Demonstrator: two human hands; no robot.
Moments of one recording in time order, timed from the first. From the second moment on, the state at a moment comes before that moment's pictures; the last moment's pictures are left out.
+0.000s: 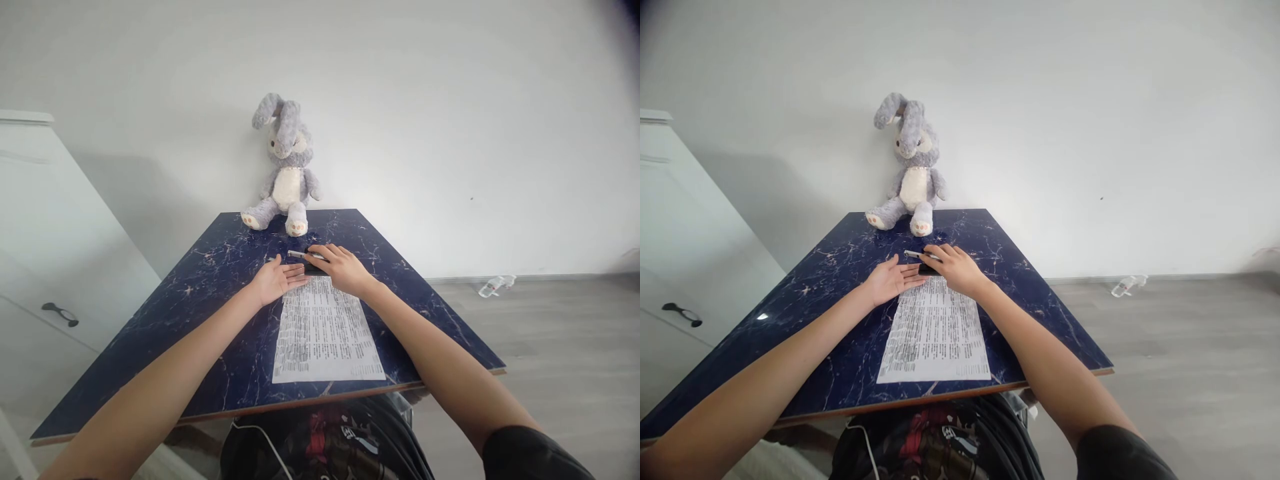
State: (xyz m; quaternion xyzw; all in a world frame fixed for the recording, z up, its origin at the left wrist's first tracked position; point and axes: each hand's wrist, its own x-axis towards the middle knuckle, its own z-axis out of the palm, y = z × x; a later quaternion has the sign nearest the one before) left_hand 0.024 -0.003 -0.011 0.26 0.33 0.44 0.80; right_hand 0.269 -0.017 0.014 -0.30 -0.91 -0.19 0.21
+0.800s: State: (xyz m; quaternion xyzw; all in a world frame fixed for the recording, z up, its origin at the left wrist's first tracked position) left_hand 0.021 0.008 -0.026 0.36 0.37 0.55 0.65; right_hand 0.277 -0.004 0.005 -0.35 -0.87 0.04 0.33
